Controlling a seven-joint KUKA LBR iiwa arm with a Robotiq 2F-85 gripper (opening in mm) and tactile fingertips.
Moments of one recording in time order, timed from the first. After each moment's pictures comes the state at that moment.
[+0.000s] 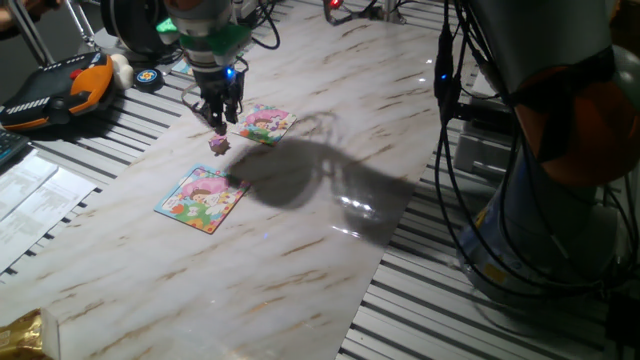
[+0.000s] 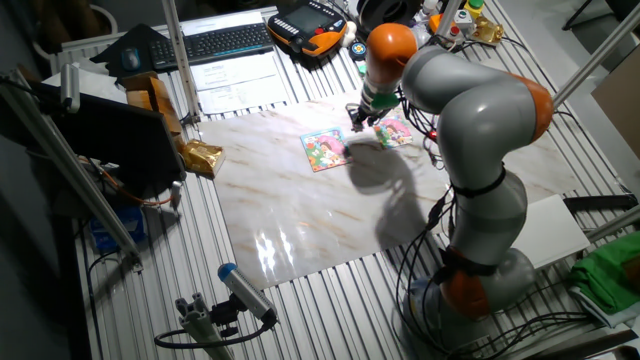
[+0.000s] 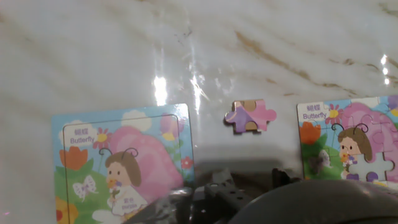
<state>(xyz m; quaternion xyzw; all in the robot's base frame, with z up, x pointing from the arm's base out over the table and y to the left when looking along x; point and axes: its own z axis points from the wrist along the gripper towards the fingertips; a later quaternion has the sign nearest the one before) 0.616 0.014 0.114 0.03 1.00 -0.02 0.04</state>
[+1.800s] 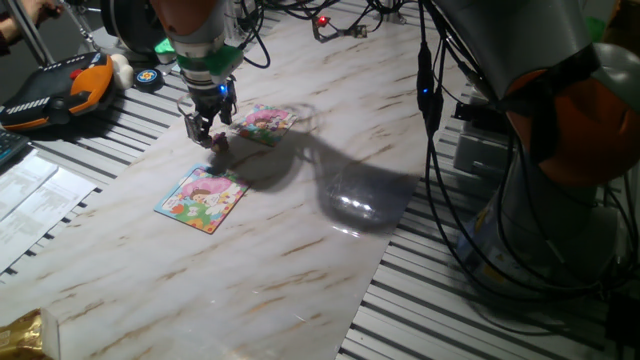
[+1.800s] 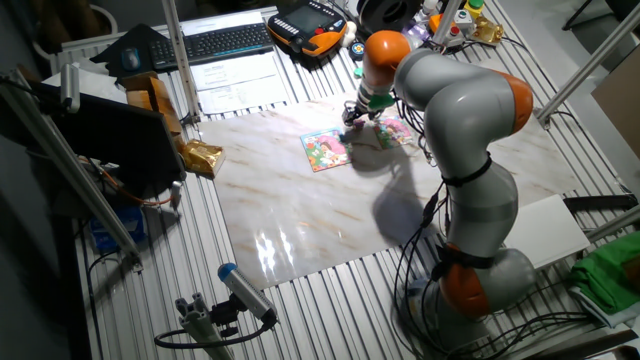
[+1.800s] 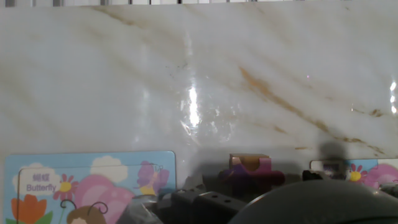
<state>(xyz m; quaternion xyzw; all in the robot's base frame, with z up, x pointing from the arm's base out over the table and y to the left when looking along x) 0.661 -0.004 0.057 0.00 1.00 -0.01 0.06</state>
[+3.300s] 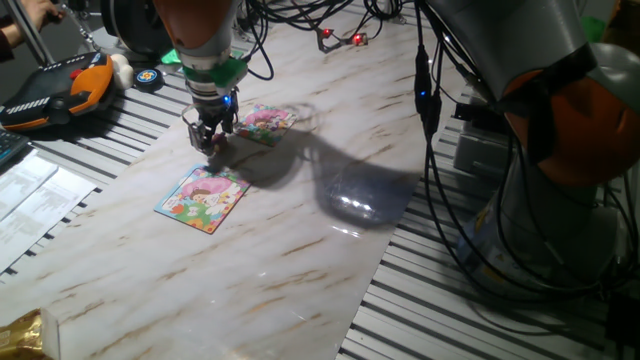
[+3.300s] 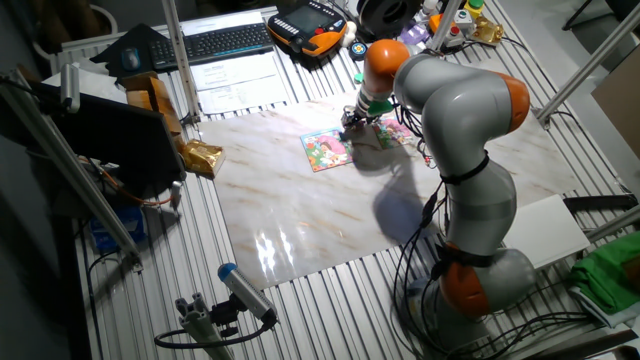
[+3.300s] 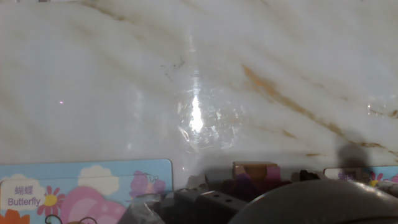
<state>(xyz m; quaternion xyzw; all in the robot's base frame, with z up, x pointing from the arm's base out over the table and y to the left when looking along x) 0.665 -0.003 0.031 0.01 1.00 0.00 0.07</state>
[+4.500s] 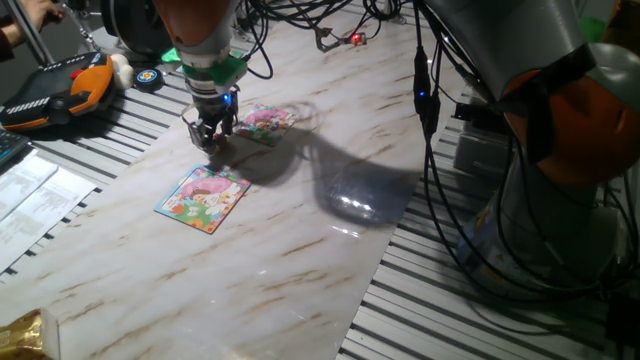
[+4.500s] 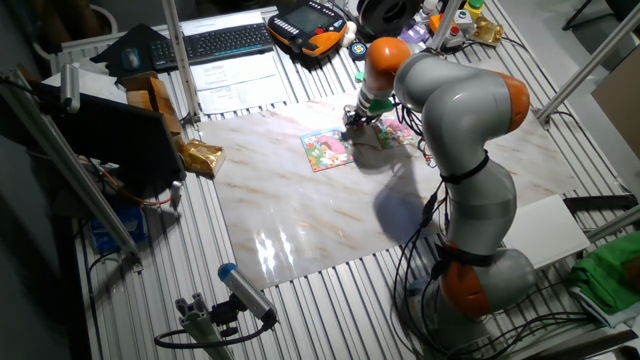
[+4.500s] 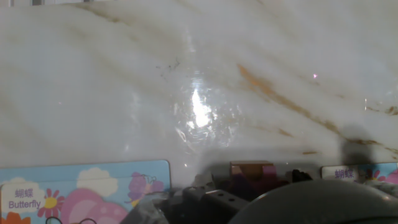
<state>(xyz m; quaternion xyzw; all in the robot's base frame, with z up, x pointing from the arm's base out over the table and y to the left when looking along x) 0.665 -0.005 0.035 0.01 1.00 0.00 0.06</state>
